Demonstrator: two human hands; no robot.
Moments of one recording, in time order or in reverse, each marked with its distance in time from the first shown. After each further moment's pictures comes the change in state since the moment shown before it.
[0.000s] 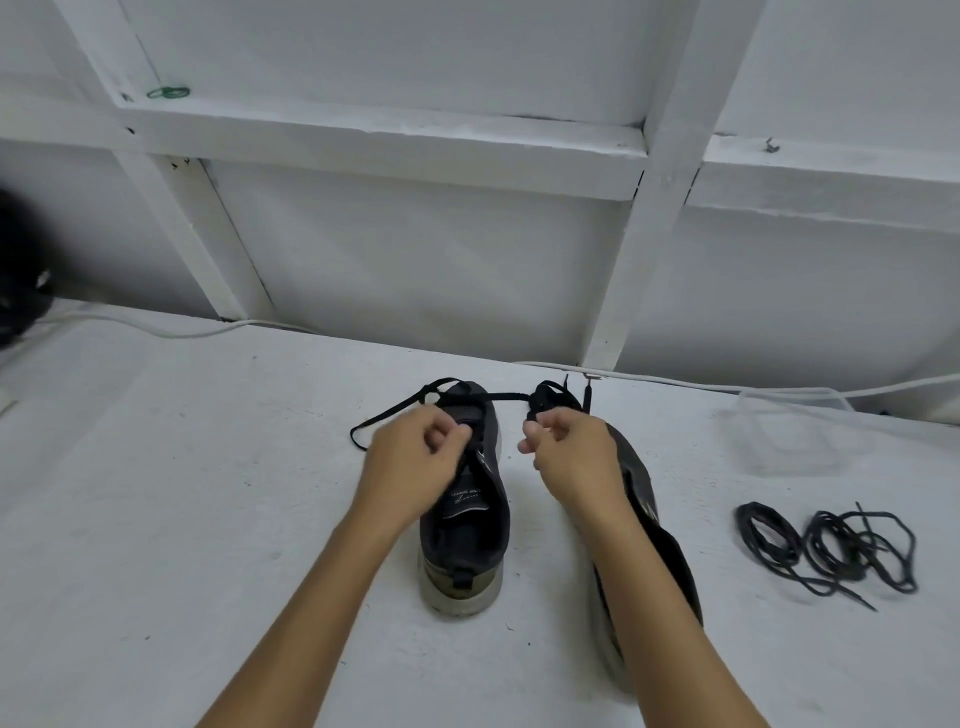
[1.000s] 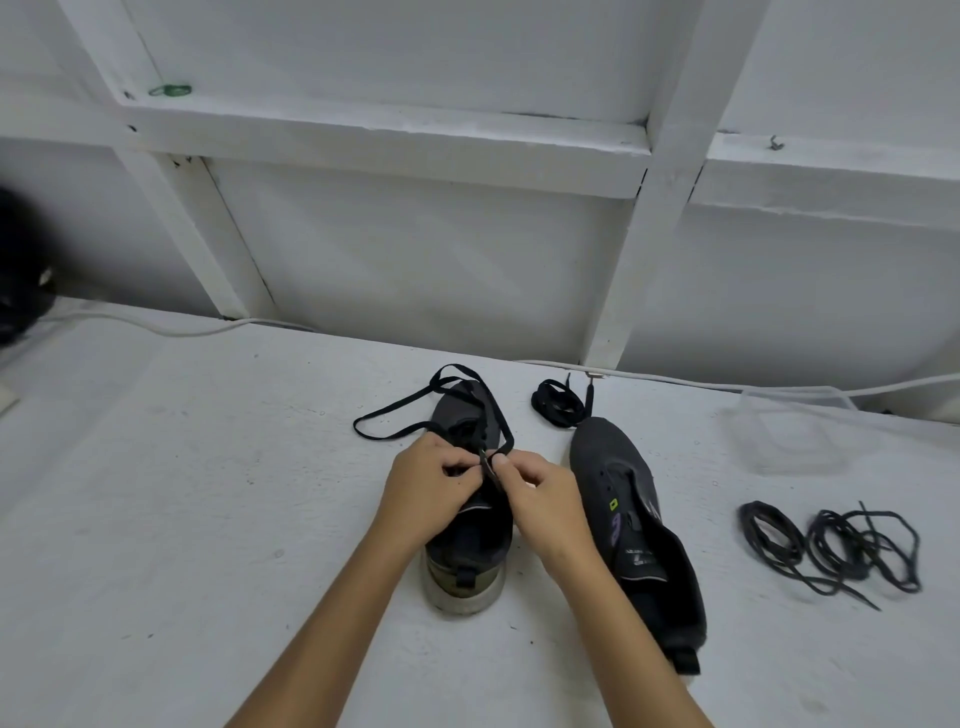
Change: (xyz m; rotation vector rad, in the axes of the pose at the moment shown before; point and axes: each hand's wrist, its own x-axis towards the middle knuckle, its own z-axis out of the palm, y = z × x) left_hand -0.010 -0.015 0.023 -0.007 -0.188 0.001; right_hand -0.018 0.043 0.035 0.242 -0.171 -0.105
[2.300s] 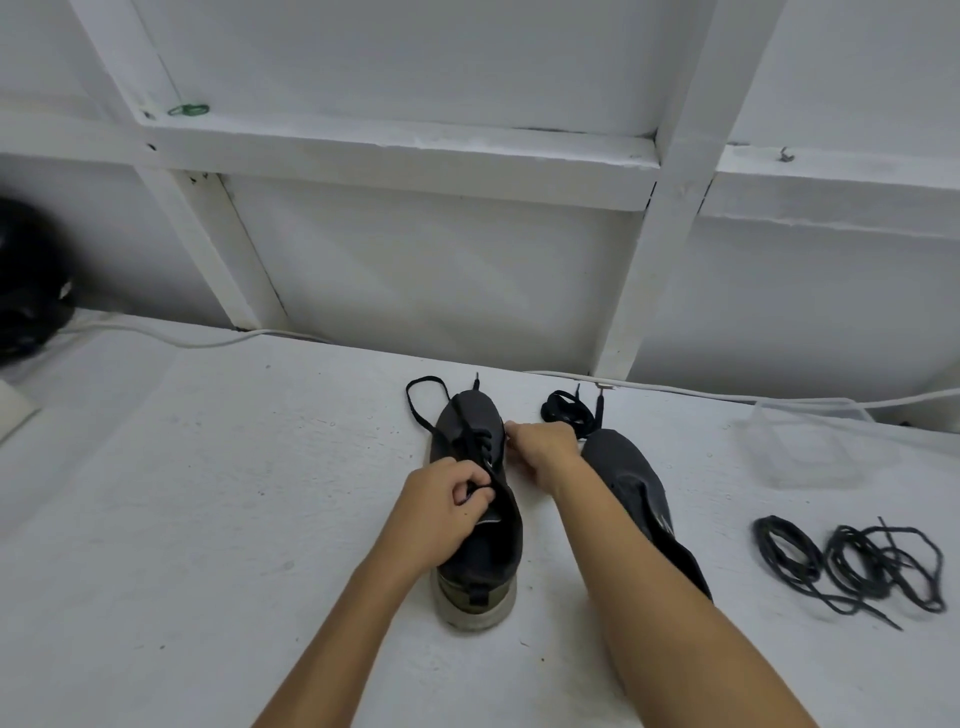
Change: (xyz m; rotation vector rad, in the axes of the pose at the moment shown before) left_hand -0.009 -0.006 -0.005 0.019 -0.036 0.143; right_hand 0.106 -0.005 0.012 -0.071 0.074 0.443
